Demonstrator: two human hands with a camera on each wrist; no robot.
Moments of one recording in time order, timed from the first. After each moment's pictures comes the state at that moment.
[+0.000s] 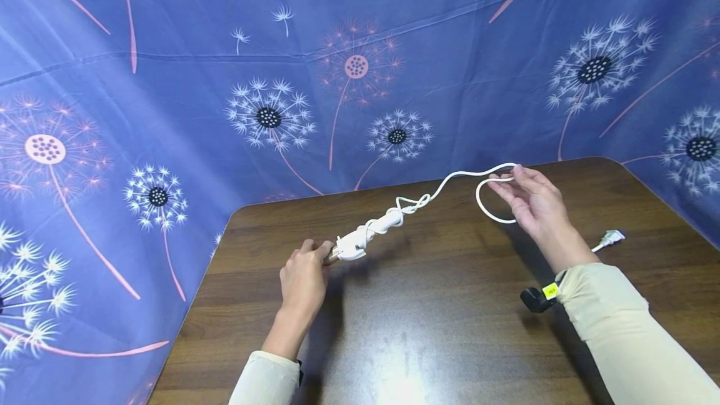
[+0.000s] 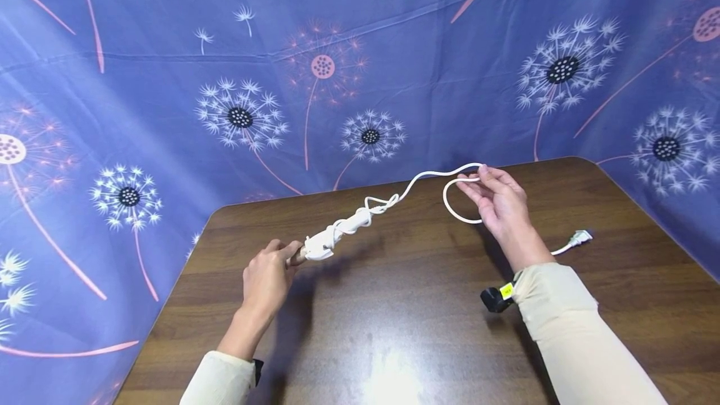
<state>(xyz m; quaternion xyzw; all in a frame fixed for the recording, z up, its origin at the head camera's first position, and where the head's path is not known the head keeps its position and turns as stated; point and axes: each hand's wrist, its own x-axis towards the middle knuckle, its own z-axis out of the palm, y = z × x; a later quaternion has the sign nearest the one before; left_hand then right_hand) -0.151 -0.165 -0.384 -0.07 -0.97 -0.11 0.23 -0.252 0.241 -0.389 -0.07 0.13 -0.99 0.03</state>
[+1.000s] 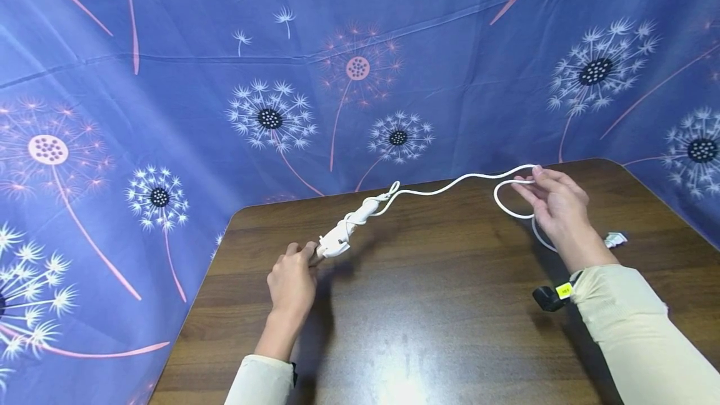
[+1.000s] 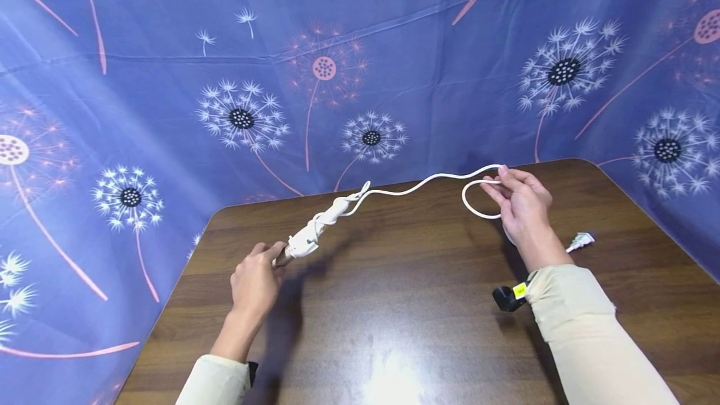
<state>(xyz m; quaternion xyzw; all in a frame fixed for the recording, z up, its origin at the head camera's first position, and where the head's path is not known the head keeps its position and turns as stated) -0.151 -0.182 -0.386 -0.01 -0.96 -0.11 0.24 -0.247 0.261 -0.382 0.03 0.19 -0.98 -0.07</state>
